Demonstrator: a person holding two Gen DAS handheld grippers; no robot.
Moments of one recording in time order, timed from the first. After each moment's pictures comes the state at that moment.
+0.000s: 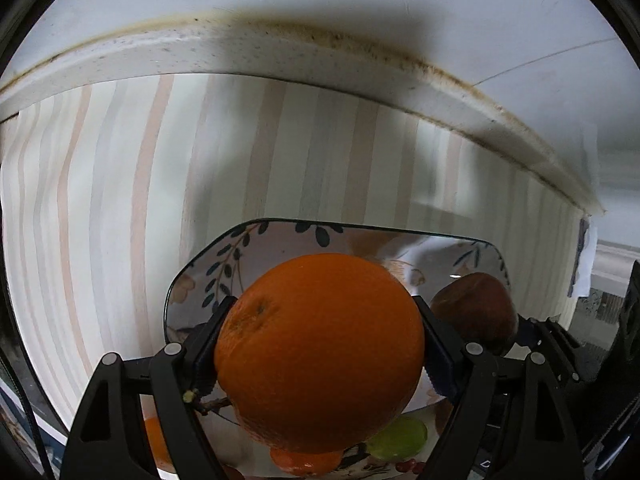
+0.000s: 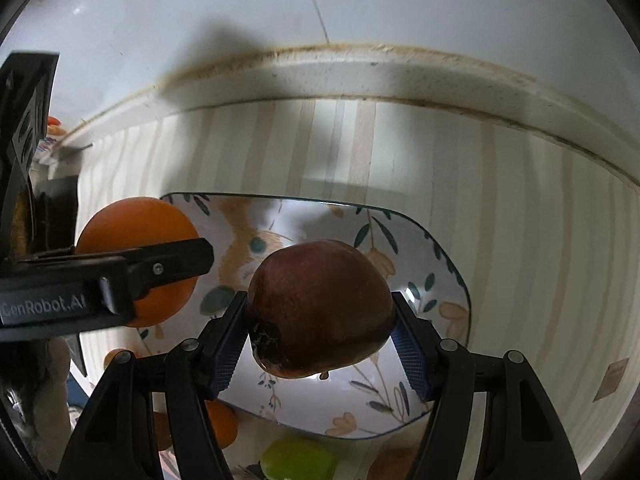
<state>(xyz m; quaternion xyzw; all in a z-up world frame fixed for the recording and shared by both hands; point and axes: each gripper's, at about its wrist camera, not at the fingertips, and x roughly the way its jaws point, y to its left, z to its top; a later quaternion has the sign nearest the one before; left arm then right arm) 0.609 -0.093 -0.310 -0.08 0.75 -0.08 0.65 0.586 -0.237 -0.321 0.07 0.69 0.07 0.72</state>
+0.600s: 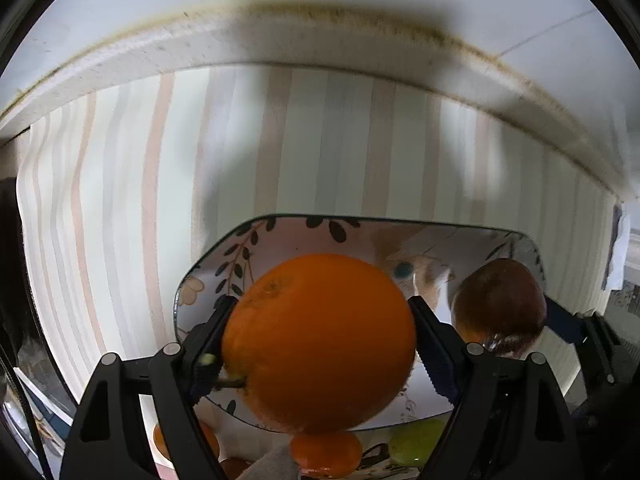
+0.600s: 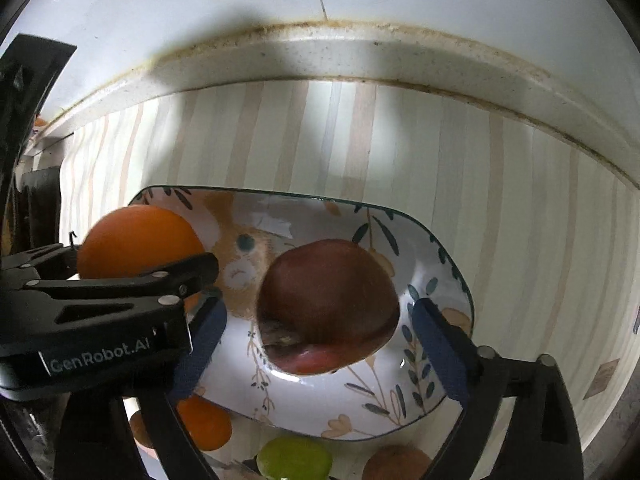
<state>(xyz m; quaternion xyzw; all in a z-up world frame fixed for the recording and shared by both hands) 0.616 -0.103 -0.321 -0.03 0.76 -0.05 0.65 0.600 -0.235 -0.332 0.05 0.72 0.06 0.69</state>
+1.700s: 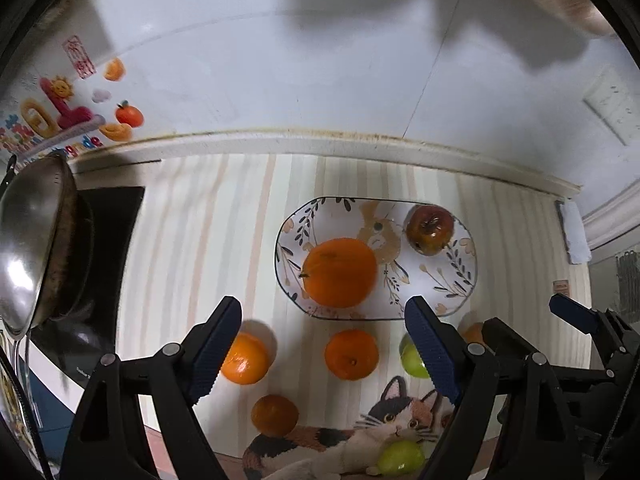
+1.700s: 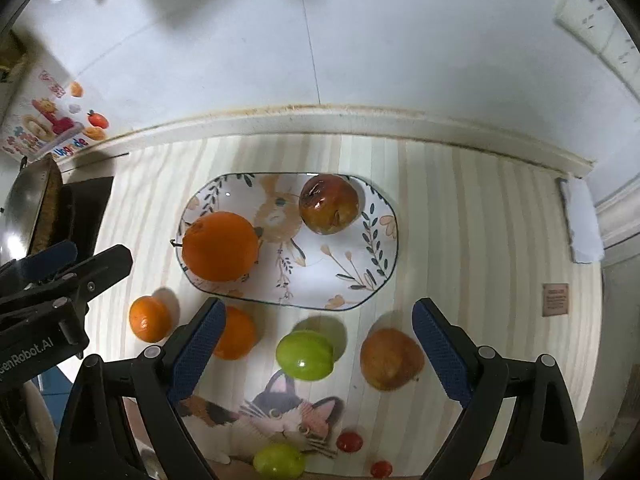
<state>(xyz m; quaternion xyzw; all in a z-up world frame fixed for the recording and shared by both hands) 0.457 -0.052 -0.146 -0.01 0.57 -0.05 0.82 0.443 -0.226 -0.177 0.04 0.59 0.01 0.81</state>
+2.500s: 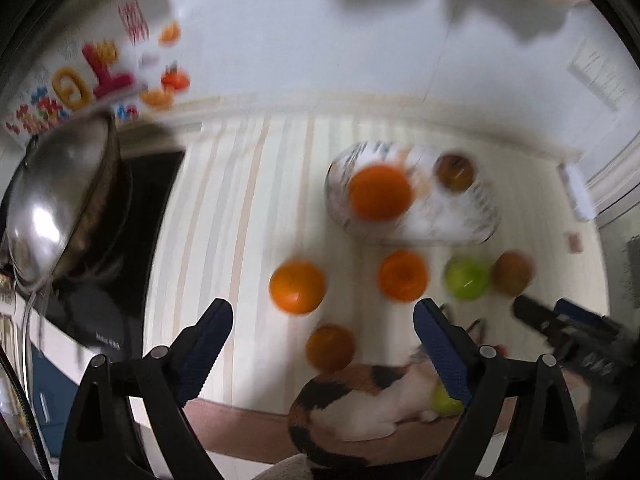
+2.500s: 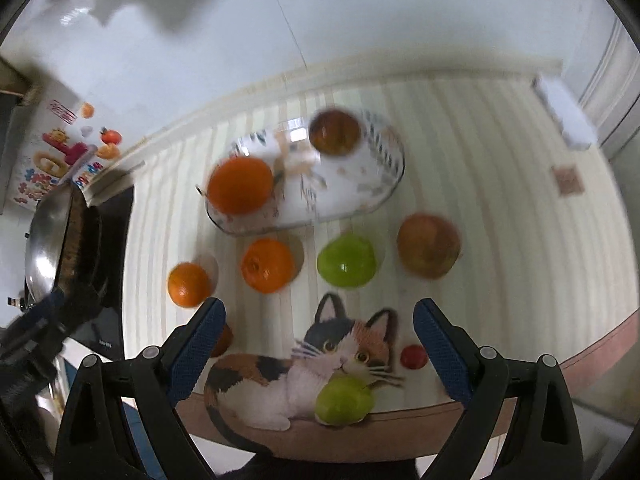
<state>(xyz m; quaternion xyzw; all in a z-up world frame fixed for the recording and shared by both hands) 0.386 0.002 -0.170 0.02 0.59 -0.03 0.81 0.347 -0.215 -0.199 0.16 0.59 -0.02 0.79</state>
